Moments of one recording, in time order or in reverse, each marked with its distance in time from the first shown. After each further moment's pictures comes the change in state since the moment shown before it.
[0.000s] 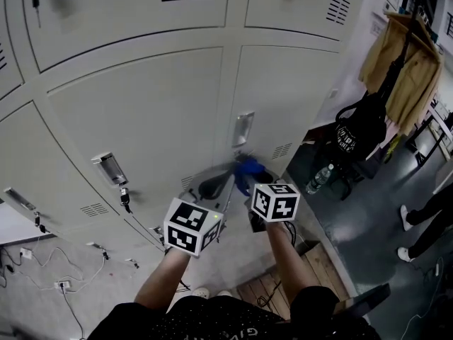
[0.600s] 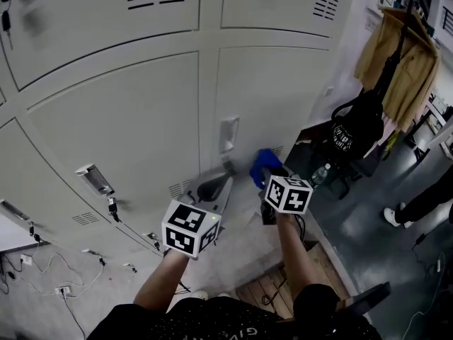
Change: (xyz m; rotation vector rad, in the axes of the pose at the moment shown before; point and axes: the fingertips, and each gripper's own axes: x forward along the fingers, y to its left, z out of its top) left arm 0.029 -0.009 -0.004 -0.012 0.019 -0.026; right arm -0.009 -0.094 0.017 0.060 -0.036 -0.160
